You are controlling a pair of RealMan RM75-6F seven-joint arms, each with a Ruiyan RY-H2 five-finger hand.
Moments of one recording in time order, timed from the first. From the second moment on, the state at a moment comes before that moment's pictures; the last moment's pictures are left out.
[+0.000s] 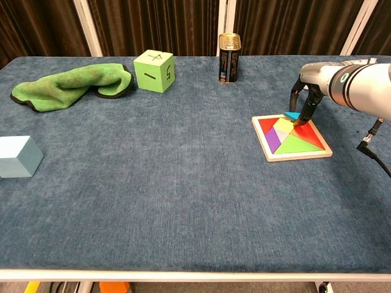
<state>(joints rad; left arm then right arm) -0.15 -1.26 -0.04 -1.33 1.52 1.46 -0.17 0.97 -1.62 0.30 -1.45 -0.13 1.09 -0.84</state>
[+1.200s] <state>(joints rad) -0.15 -1.25 -0.05 -1.33 1.51 1.46 -0.16 0.94 -1.57 0.32 -1.52 -0.19 1.08 -0.79</state>
